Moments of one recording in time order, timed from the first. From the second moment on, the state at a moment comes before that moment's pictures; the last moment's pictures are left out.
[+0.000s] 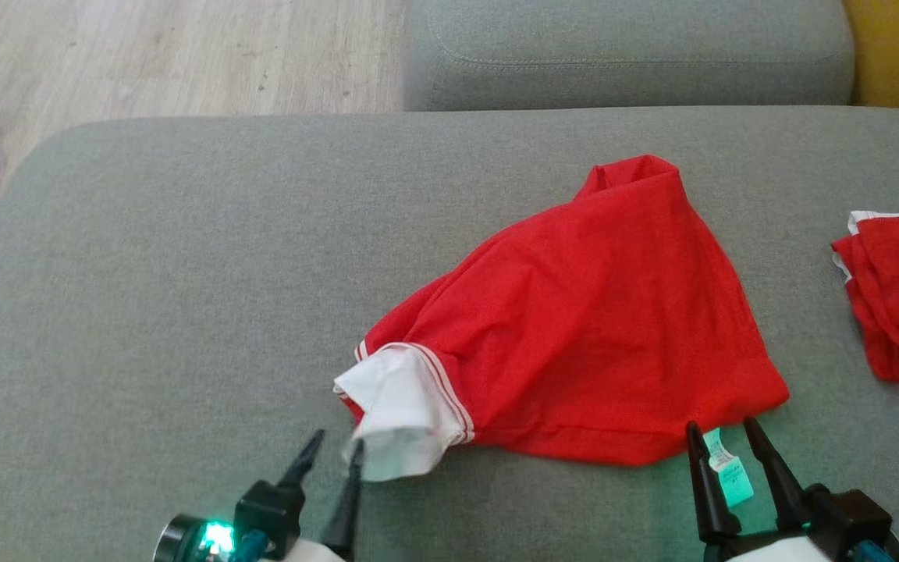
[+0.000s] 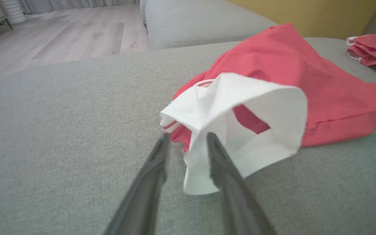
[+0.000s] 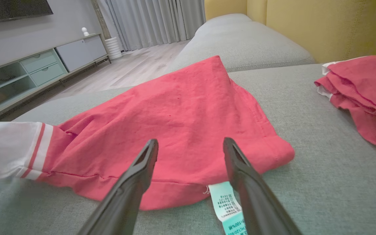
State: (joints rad) left arm -0.01 0.36 -0.71 0.08 -0.43 0.30 -0.01; right arm 0.20 -0.06 0.09 0.20 0.18 0.13 -0.25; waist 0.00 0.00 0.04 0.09
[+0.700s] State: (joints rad) left arm -0.09 0.37 -0.74 0.30 -0.45 0.17 -0.02; right arm 0.19 -0.06 0.11 0.21 0.18 0.13 -0.25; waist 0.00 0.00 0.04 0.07
